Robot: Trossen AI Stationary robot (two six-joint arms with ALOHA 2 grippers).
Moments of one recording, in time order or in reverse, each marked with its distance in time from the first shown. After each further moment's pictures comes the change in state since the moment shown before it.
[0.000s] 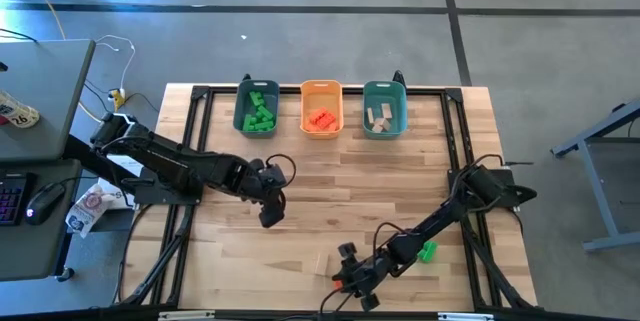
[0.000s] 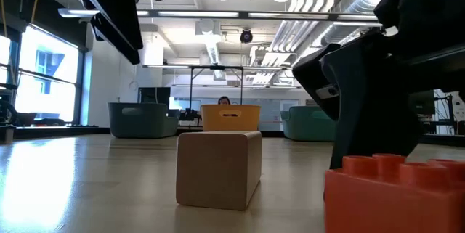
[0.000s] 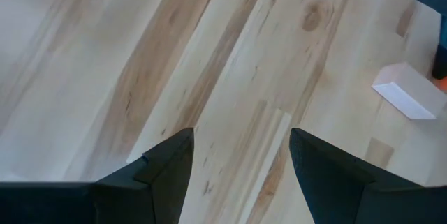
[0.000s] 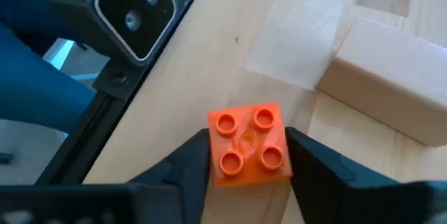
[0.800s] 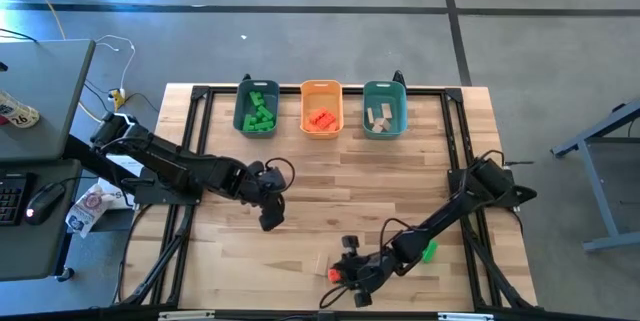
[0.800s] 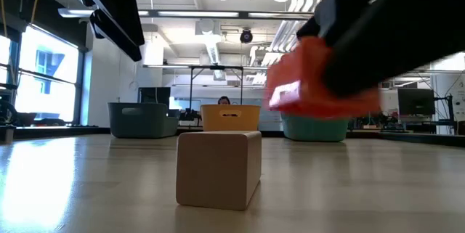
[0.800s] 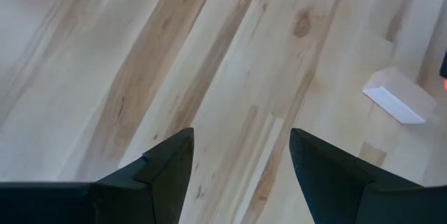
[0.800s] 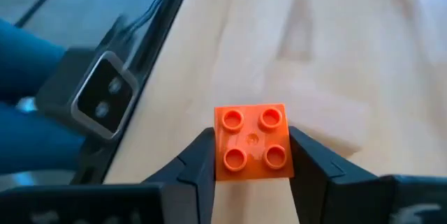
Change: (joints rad) left arm -0.029 0.000 0.000 0.023 -0.032 -0.018; right arm 0.002 -0.078 0.000 -0.007 0.176 0.129
